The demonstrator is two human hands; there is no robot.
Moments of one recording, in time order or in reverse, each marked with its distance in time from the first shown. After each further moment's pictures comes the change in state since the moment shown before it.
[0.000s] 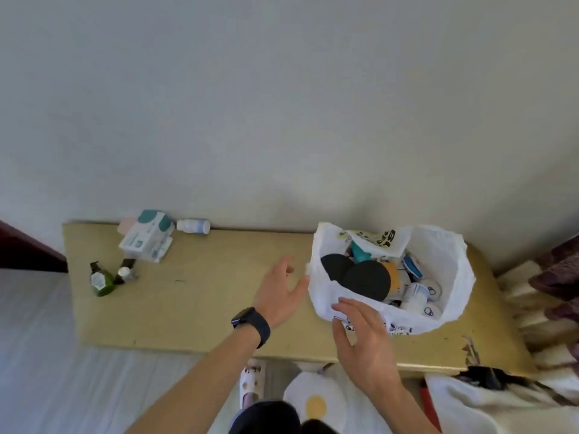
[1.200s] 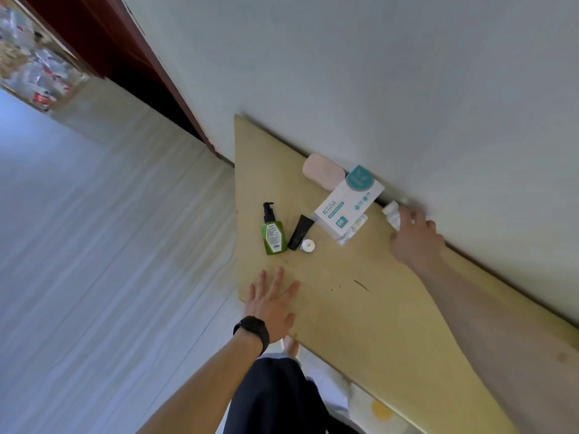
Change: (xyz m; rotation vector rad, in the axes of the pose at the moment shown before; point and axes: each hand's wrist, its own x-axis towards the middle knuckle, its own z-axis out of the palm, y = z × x) left_hand -0.006 -0.432 -0.260 0.430 -0.400 -0.524; right_hand 0.278 -0.208 0.477 -0.798 -0.823 0.020
